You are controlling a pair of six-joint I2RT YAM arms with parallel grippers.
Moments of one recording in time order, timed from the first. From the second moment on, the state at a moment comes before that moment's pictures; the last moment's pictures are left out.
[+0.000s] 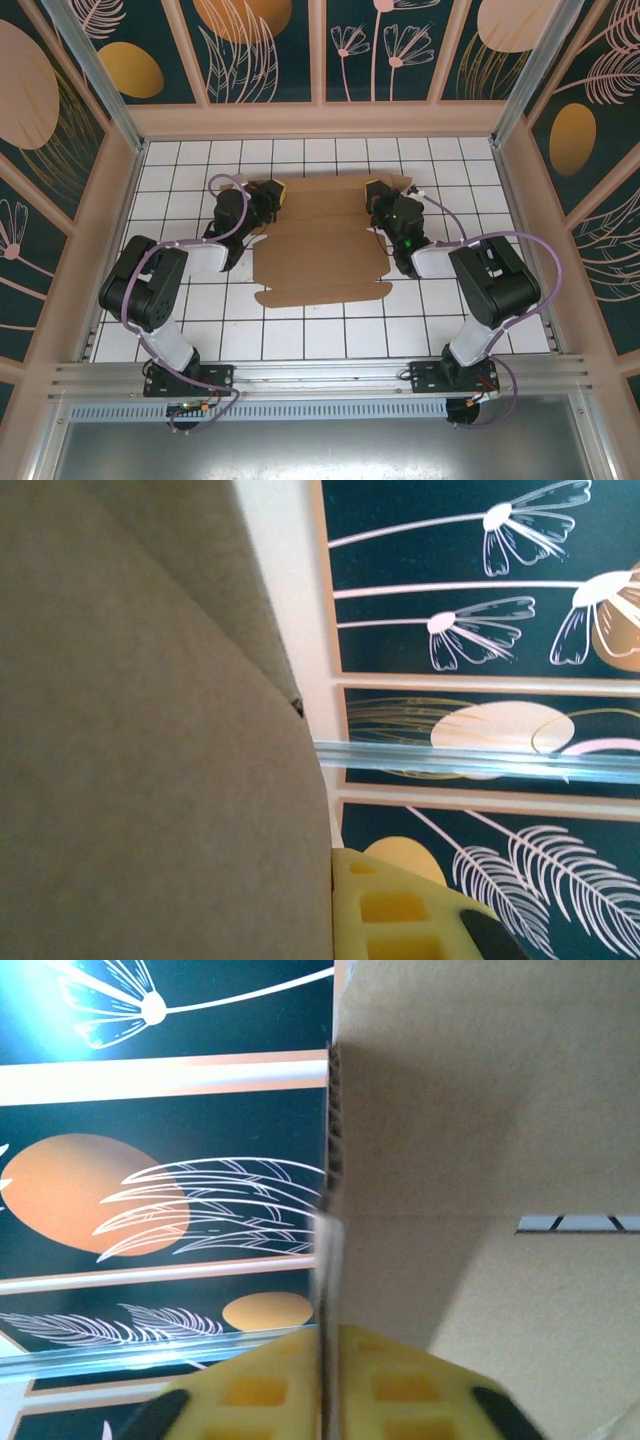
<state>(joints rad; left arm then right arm) -0.38 1.73 0.75 0.86 0.26 -1.53 0.45 1.69 0.65 0.97 0.05 1.59</state>
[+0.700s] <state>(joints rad) -0.33 1.78 0.84 0.82 0.39 -1.43 0.30 1.38 0.95 0.04 -0.29 0.94</state>
